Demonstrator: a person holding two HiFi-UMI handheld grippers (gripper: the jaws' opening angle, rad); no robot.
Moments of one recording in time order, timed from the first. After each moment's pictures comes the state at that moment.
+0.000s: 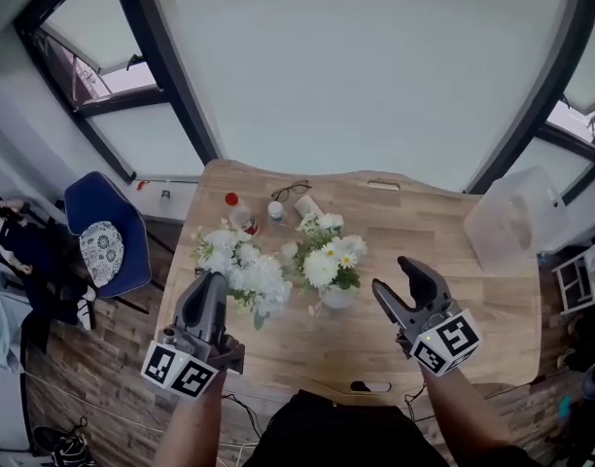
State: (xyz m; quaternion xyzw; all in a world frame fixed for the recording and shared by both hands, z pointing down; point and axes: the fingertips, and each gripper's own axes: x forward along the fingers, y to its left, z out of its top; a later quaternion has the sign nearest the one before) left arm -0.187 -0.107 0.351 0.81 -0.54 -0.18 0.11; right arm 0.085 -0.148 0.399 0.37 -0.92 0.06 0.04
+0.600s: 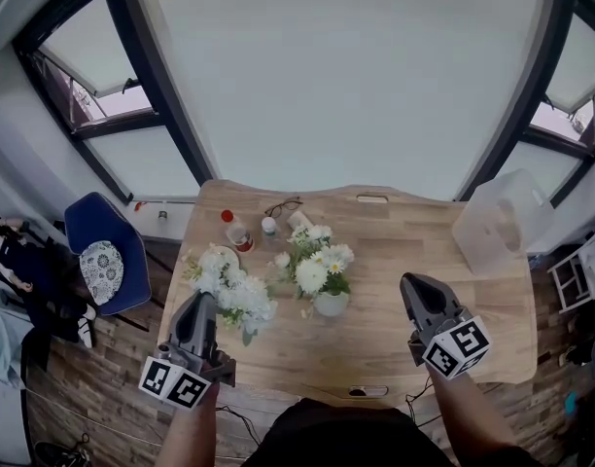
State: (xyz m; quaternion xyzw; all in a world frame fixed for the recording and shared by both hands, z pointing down) left arm -0.196 -0.084 0.346 0.81 -0.55 -0.17 0.11; right arm 0.141 -0.135 0.381 0.43 -0.90 0.07 0.03
